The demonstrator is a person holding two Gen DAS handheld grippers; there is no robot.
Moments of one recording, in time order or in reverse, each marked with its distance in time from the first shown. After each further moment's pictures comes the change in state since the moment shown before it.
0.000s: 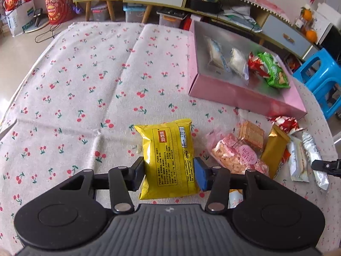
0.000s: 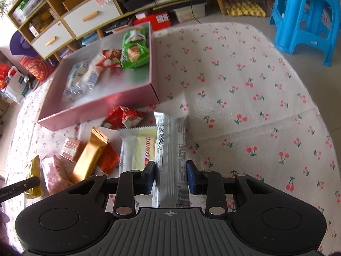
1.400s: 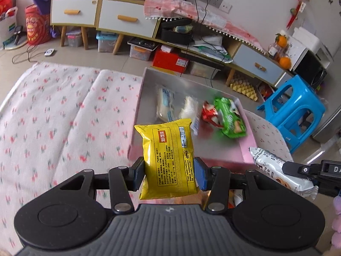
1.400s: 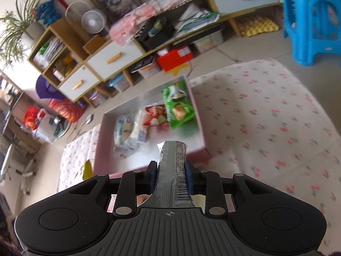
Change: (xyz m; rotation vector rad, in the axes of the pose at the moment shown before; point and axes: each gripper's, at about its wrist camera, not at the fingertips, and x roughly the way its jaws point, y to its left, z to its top) left arm 0.003 -0.051 0.062 -0.003 -0.141 -0.145; right arm -0.033 0.030 0.058 0.114 -0.147 0.208
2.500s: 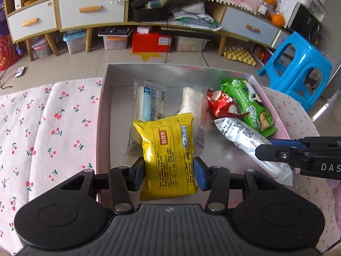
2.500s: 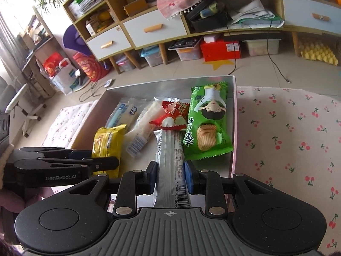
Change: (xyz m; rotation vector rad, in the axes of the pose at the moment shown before) left arm 0.083 -0.011 0.029 0.229 0.121 0.003; right arm 0.113 0.002 0.038 -0.343 0.092 0.100
